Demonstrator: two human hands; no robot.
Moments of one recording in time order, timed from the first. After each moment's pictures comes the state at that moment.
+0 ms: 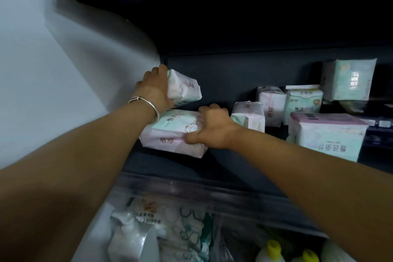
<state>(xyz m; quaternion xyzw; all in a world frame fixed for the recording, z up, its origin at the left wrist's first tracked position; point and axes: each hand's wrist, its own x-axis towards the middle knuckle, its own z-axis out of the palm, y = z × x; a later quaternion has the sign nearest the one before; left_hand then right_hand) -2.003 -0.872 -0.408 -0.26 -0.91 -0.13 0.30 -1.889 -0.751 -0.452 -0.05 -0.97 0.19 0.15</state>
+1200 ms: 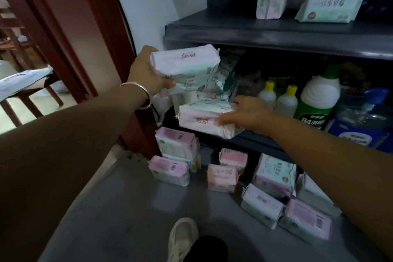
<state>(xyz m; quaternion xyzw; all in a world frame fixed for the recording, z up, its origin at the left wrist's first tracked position) -1.704 -1.049 -0.584 -0.11 -0.86 -0.46 0.15 -1.631 -0.826 -0.637 -0.07 -0.95 0.29 -0.03</state>
